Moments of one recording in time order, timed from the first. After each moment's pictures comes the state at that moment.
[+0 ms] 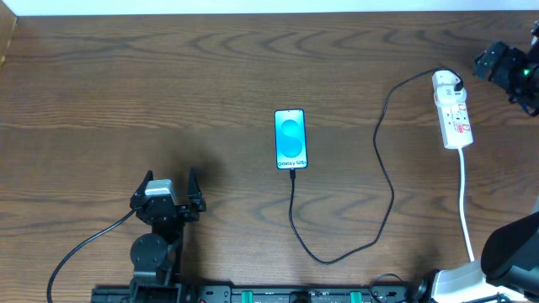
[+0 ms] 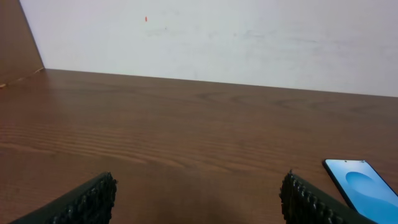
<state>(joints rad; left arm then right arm) -0.07 0.01 0.03 -0.12 -0.11 -0.07 -0.38 1.71 1.65 -0.89 -0.24 0.20</state>
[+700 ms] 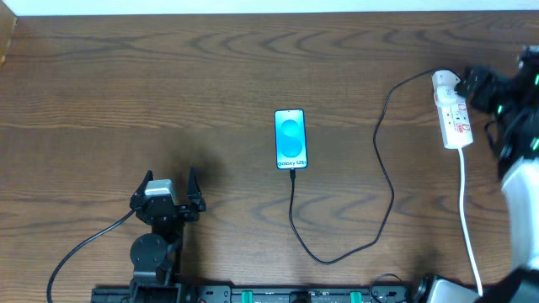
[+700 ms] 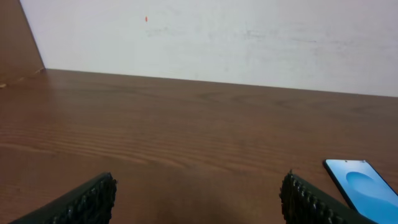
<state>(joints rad) -0.07 0.01 0.03 -0.12 -0.10 -0.07 -0.35 1.35 0.93 -0.05 -0.21 0.21</state>
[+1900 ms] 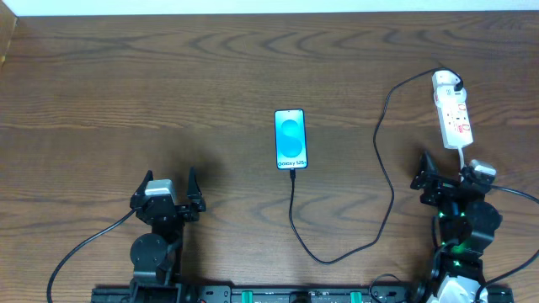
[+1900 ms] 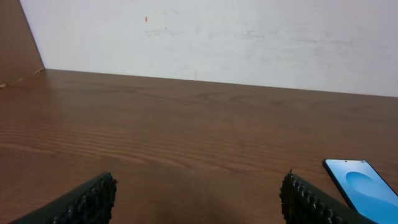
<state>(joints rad) -0.07 0.01 0.03 -0.12 -0.10 -0.07 -0.28 0.82 0.01 0.54 -0.14 0.21</state>
